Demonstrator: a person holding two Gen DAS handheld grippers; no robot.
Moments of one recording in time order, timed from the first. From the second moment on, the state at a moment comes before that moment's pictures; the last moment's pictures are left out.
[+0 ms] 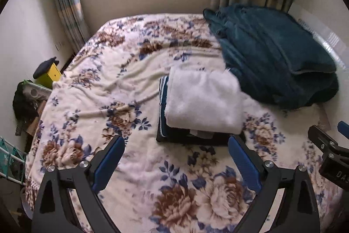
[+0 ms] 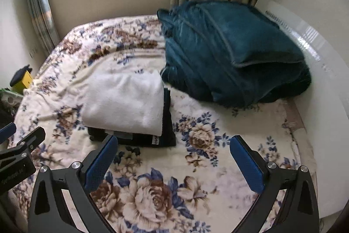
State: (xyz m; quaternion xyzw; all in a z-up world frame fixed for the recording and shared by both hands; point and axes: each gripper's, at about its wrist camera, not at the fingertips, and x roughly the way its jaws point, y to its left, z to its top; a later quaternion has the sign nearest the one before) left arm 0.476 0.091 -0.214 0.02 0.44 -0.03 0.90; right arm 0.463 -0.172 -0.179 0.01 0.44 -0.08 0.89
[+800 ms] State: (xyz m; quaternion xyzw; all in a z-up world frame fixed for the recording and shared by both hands) left arm 0.287 0.102 -0.028 0.01 0.34 -0.02 0.94; right arm 0.235 -0.171 0.053 0.00 0.34 -0.04 0.94
